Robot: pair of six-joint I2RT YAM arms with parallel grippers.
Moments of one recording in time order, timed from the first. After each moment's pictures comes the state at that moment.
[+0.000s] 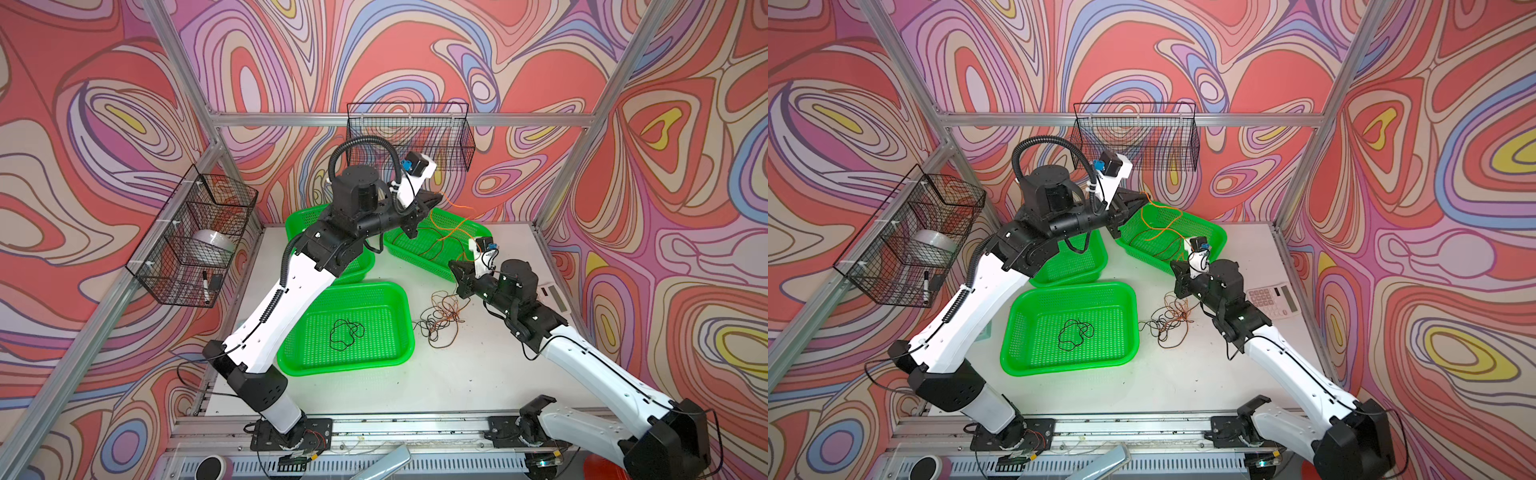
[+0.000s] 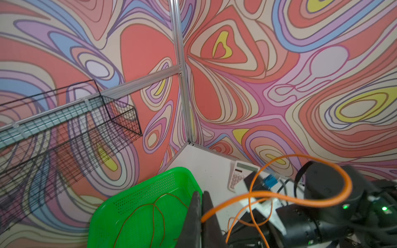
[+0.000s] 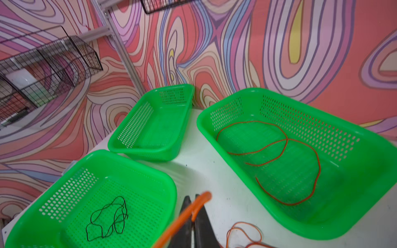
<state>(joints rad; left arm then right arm) -0.65 1.61 1.99 -0.46 0.36 0.07 0.45 1.08 0.88 0.02 -0.15 0.20</state>
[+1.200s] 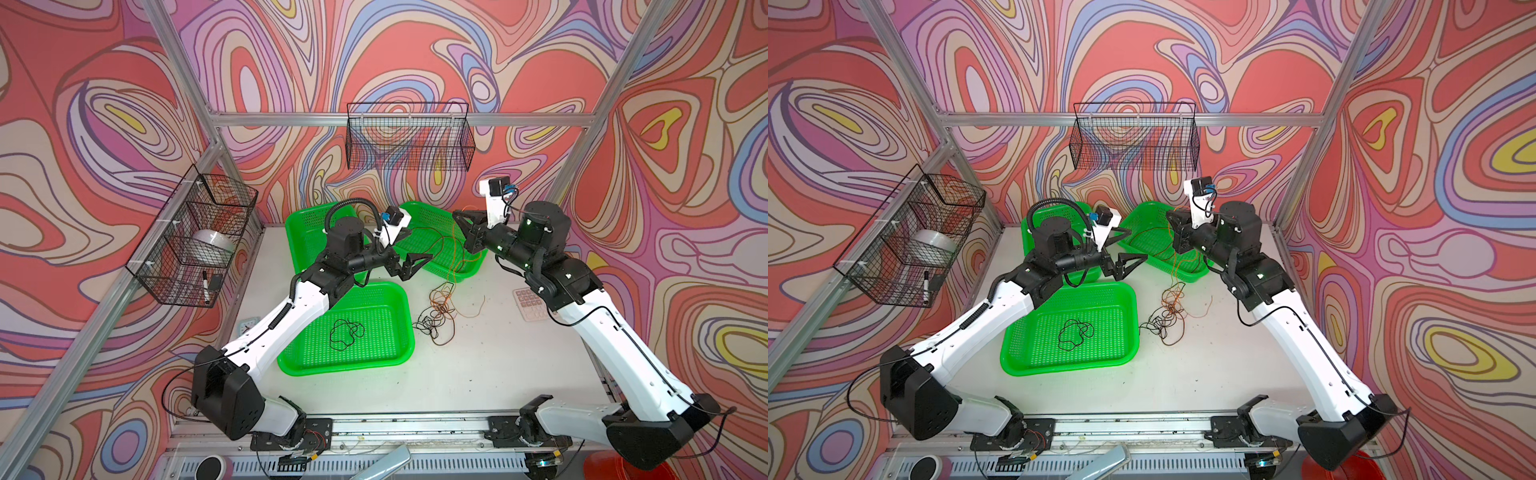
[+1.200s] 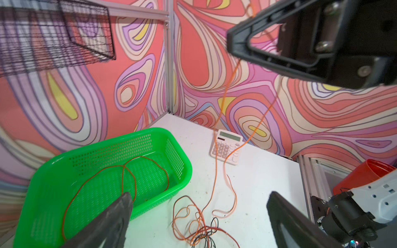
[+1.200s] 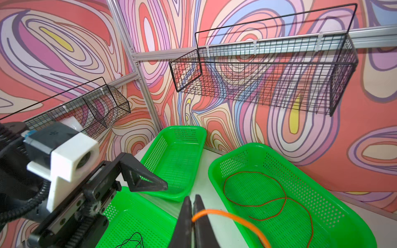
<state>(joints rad) -0.57 1.45 1.31 0.01 0.60 -0.02 0.45 1.26 1.49 -0.36 -0.21 0.15</state>
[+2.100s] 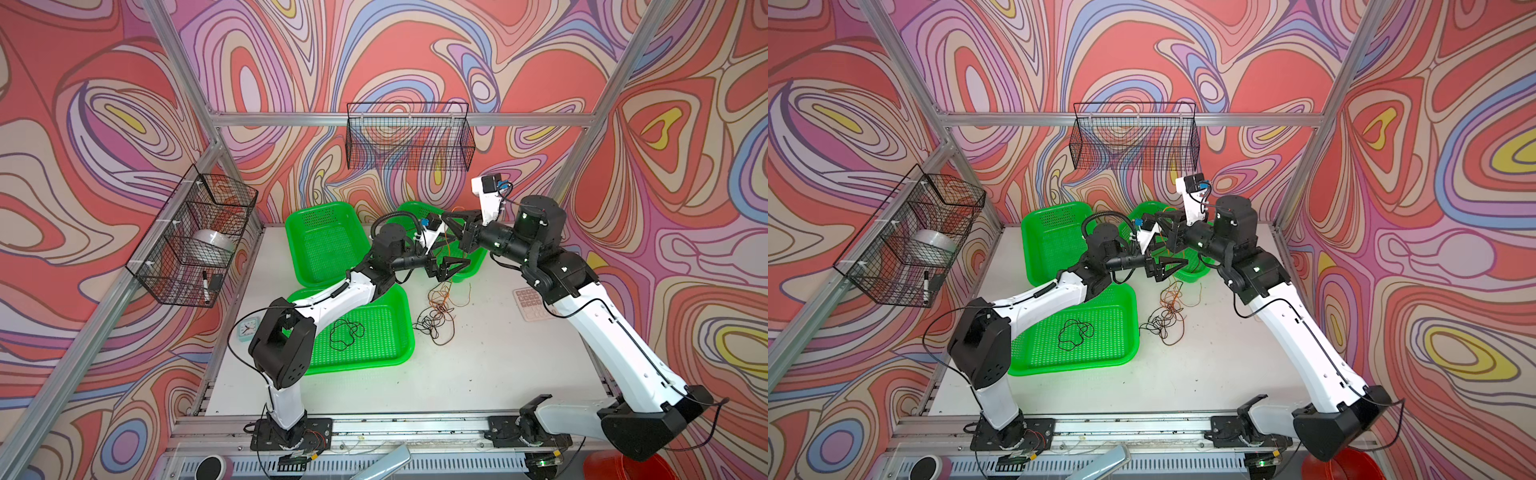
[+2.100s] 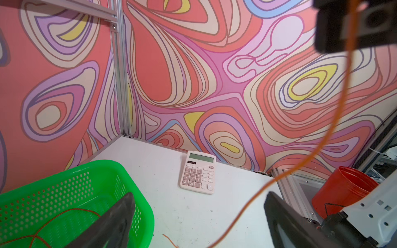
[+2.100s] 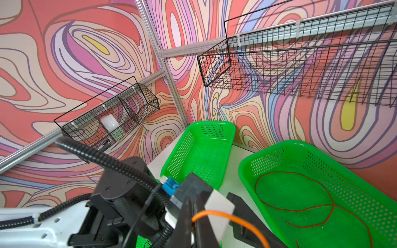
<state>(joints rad) -0.68 1.83 1.42 0.43 0.70 -0.18 0.45 1.30 1.54 -0.36 -0.37 0.25</state>
